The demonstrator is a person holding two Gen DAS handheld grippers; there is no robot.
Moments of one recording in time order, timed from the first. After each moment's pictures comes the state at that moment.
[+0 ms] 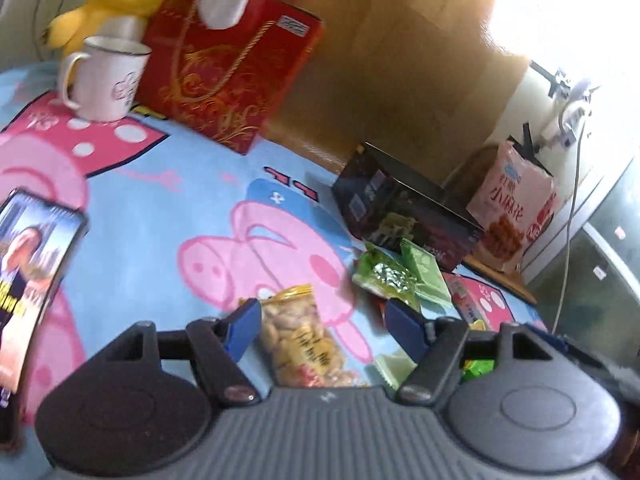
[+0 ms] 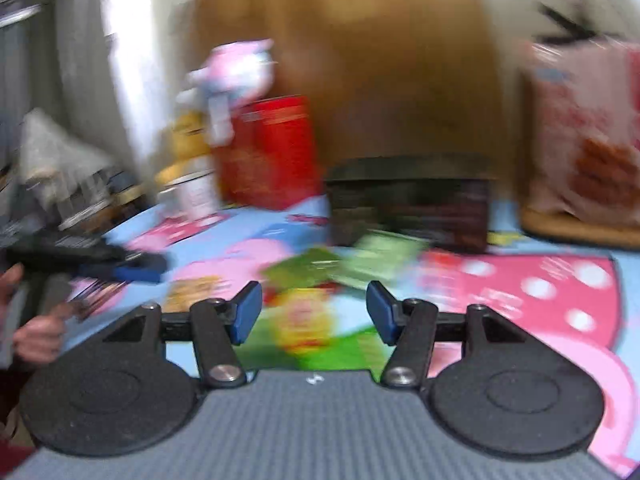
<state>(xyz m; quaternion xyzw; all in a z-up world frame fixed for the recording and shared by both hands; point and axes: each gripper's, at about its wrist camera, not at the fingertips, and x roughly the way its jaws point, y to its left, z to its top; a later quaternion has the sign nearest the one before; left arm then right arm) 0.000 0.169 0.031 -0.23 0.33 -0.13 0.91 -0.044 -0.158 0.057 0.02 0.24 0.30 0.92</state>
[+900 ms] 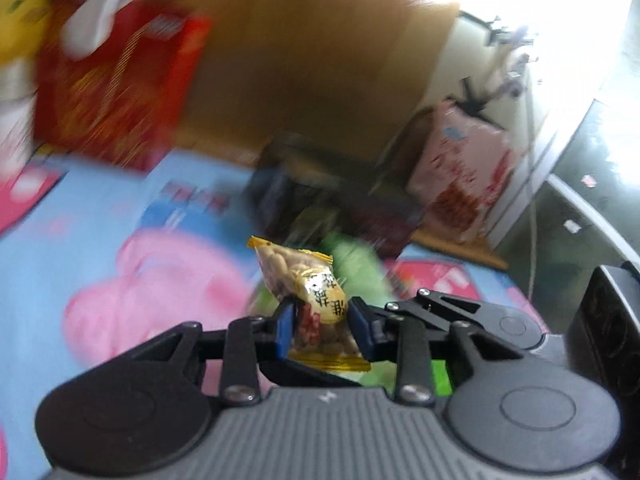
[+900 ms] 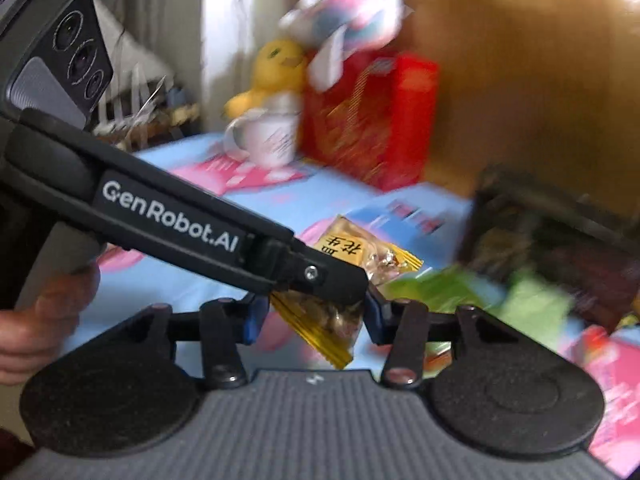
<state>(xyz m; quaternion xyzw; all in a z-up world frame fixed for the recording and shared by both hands) 0.046 0.094 0.065 -0.15 0.32 -0.22 0.91 0.008 -0.042 0.033 -0.11 0.23 0.35 0.90</state>
